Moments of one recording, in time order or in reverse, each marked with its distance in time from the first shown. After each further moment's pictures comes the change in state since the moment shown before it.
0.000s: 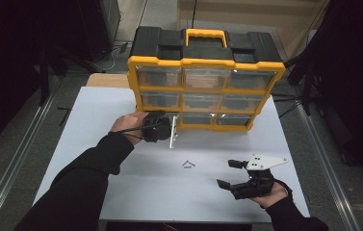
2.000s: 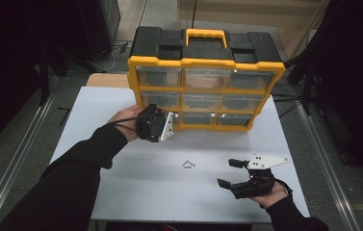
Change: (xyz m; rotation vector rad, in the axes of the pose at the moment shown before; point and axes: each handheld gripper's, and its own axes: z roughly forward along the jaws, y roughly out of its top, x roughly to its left) left arm 0.025 -0.010 -0.011 -0.108 -0.245 -0.058; right arm -0.001 0.000 -0.001 -0.019 0.000 0.020
